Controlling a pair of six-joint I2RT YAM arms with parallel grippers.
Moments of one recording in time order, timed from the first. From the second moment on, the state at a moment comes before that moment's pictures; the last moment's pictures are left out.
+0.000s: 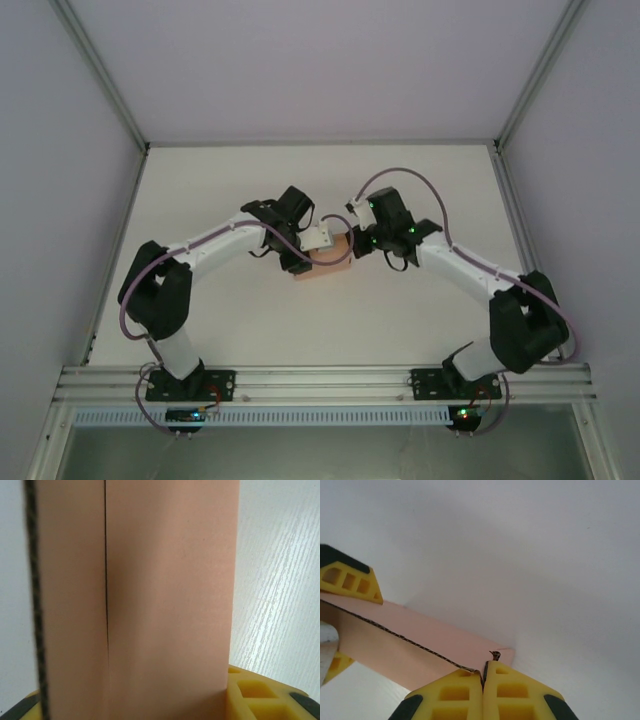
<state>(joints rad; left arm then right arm) -0.70 1.73 1.29 -0.79 0.14 0.61 0.55 1.45 0.96 -0.30 -0.19 0.12</state>
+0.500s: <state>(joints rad) -0.70 1.74 1.30 -0.78 0.12 0.56 0.65 1.40 0.69 0.17 0.04 0.25</state>
